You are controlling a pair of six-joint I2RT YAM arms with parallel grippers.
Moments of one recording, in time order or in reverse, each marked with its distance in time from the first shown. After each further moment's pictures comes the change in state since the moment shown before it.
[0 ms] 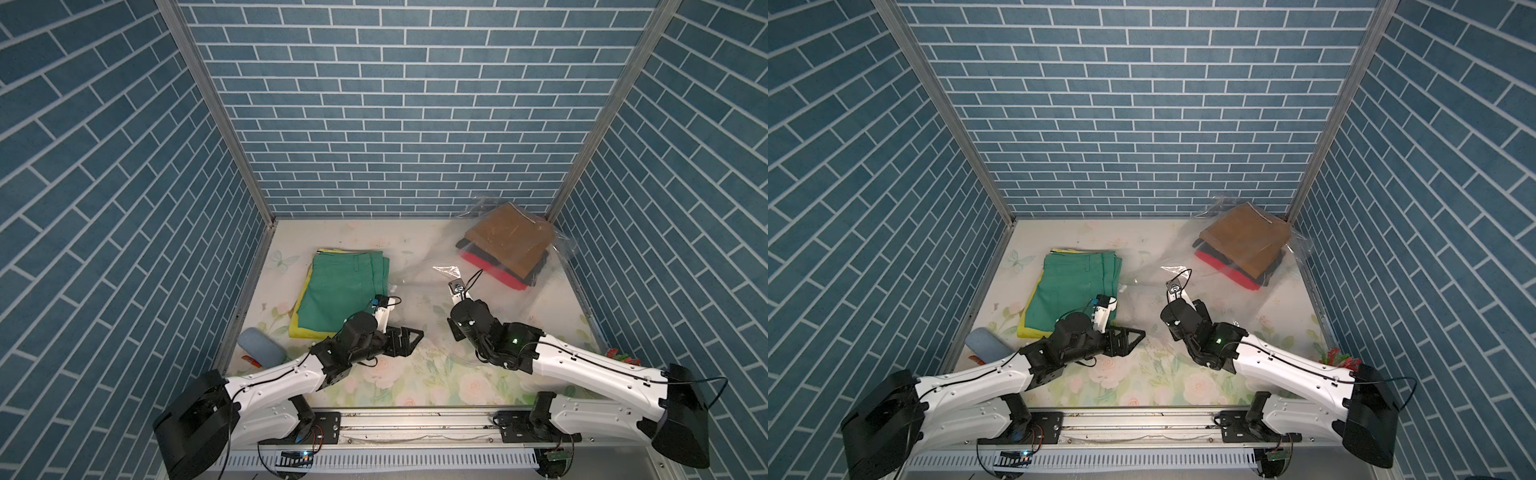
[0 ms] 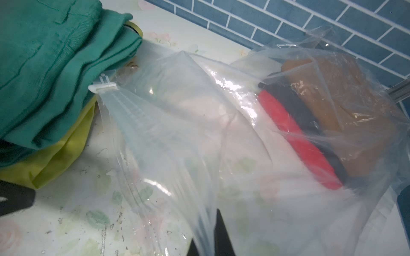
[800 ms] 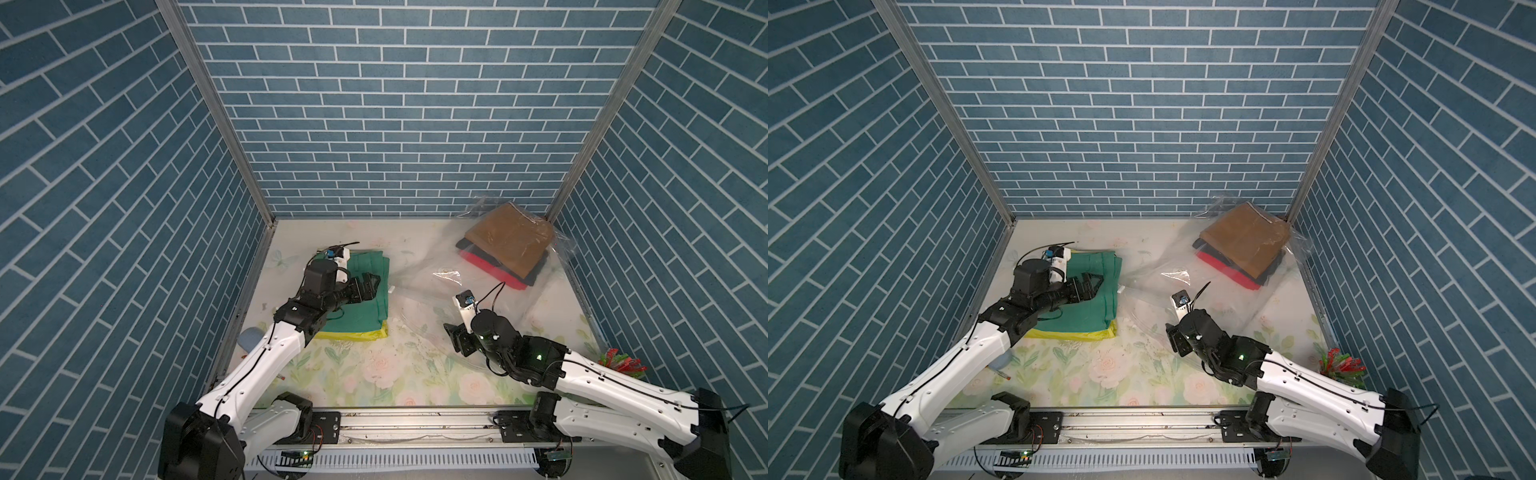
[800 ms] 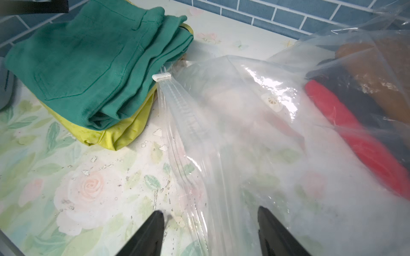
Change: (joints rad) left arm 0.489 -0.068 0.382 -0.542 0.039 0.274; right arm 0.005 -0.187 -0.139 0.016 -0.221 0.033
